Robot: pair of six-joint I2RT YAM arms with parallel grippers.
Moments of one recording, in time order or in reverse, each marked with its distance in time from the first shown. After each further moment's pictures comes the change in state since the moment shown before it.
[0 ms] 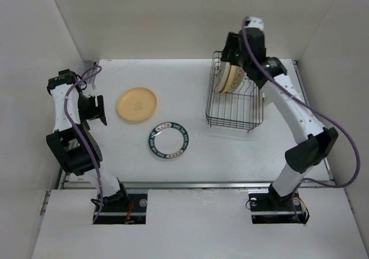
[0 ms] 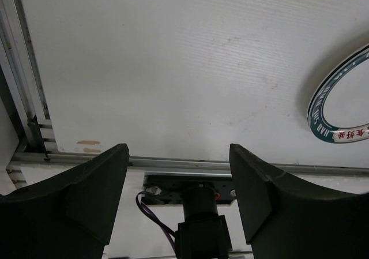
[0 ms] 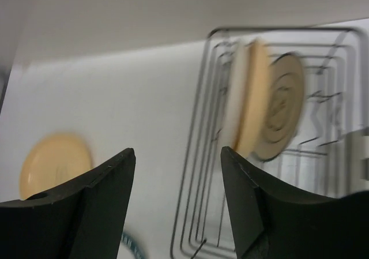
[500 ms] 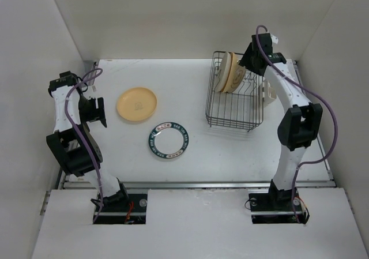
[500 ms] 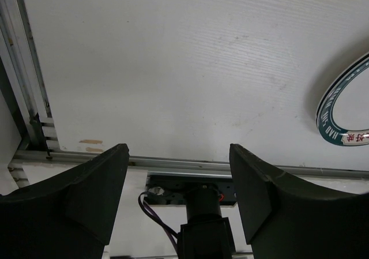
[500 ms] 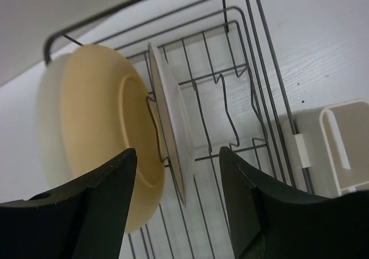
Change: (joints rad) left arm 0.000 -0.011 -0.039 0.023 -0.023 0.002; right arm -0.336 0.245 0.079 -0.065 0.054 0.190
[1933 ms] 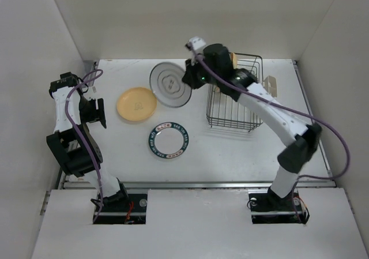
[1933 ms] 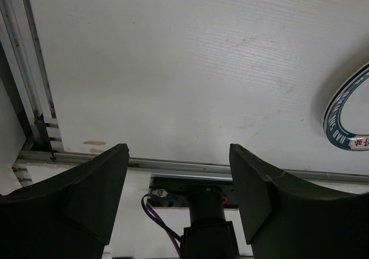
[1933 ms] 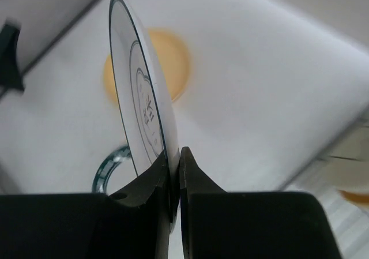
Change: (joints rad) left arm 0.000 -0.008 -0.027 0.026 -0.018 0.004; right arm 0.515 -0.273 -0.081 0.122 -0.270 -0.457
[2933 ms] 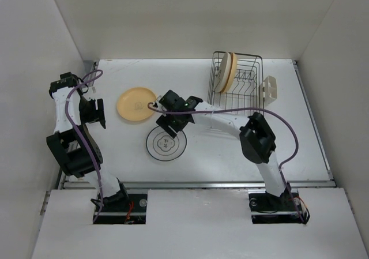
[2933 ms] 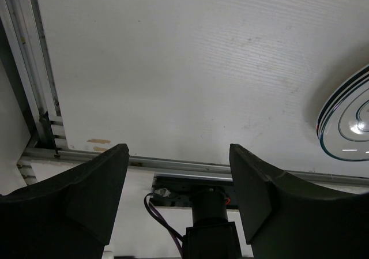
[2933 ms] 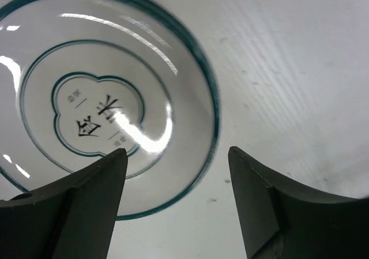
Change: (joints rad) left arm 0.000 -0.007 -0.006 0.004 -0.019 0.001; right arm 0.229 0.471 -0.038 -0.233 -0.007 -0.123
